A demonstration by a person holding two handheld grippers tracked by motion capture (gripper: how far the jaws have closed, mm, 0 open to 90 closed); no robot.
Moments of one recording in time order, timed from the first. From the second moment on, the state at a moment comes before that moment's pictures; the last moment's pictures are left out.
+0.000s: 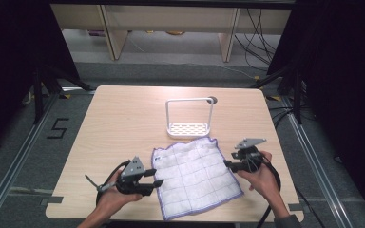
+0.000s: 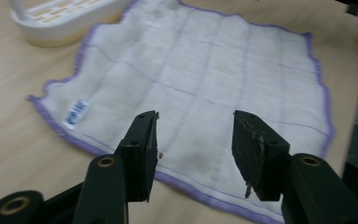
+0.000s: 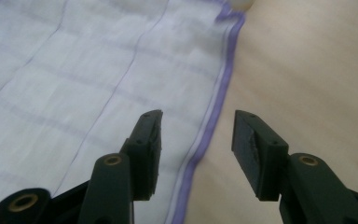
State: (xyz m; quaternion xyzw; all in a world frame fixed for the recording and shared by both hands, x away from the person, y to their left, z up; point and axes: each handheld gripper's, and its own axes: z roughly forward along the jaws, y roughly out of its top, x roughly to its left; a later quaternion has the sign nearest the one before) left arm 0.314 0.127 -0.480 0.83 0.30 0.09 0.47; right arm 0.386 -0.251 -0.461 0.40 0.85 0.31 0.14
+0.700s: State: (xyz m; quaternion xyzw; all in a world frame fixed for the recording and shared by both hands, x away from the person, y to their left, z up) left arm 0.290 0.077 -0.513 0.89 0.23 0.09 0.39; right arm 0.323 -0.258 -0.490 0.38 0.87 0.28 0.10
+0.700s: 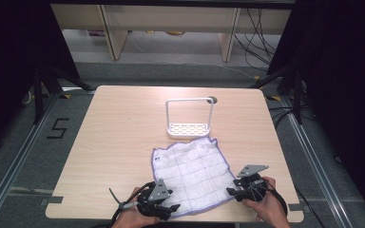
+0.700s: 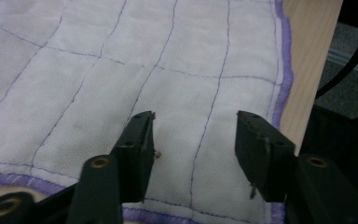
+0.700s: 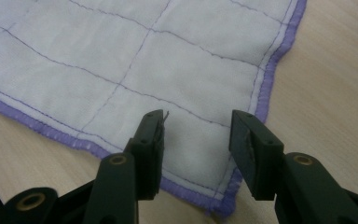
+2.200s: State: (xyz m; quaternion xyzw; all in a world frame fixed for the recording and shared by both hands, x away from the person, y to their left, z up) left arm 0.326 0.148 -0.488 0.84 0.30 0.10 0.44; right arm 0.321 -0.230 -0.466 0.34 0.88 0.33 0.12
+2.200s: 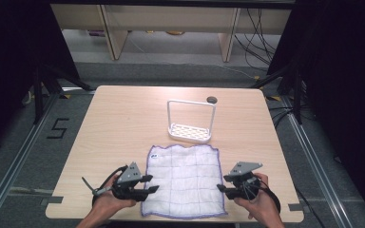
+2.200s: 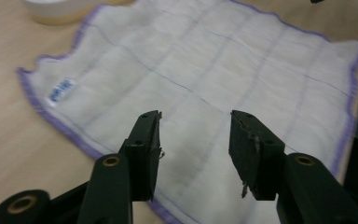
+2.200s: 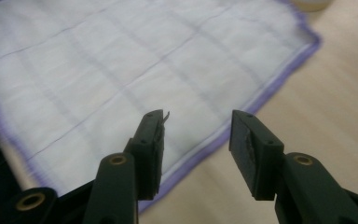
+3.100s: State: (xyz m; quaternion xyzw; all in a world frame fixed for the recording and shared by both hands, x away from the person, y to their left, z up) left arm 0.456 0.148 -0.507 0.83 0.39 0.13 0.37; right arm 0.452 -0.209 -0.486 0.40 0.85 0.30 0.15
